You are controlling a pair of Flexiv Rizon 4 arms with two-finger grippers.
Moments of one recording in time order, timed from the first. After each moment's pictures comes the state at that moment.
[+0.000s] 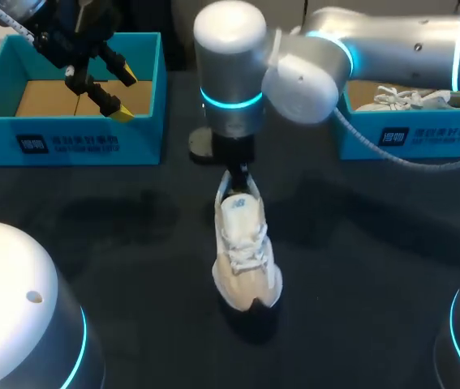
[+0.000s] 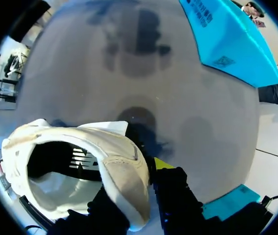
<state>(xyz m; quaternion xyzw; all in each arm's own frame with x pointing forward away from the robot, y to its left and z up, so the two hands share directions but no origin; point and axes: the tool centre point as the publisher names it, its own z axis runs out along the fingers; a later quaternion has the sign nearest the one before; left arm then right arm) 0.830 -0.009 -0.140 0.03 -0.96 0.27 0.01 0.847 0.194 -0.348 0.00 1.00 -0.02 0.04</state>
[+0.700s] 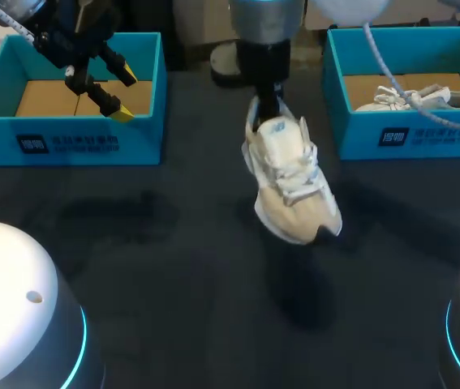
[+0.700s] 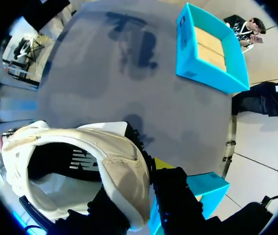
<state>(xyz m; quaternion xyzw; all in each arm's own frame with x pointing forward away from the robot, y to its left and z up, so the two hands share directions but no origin) 0.830 -0.009 -0.140 0.03 -0.96 0.27 0.01 0.869 0.151 -0.185 -0.06 1.00 -0.02 0.06</state>
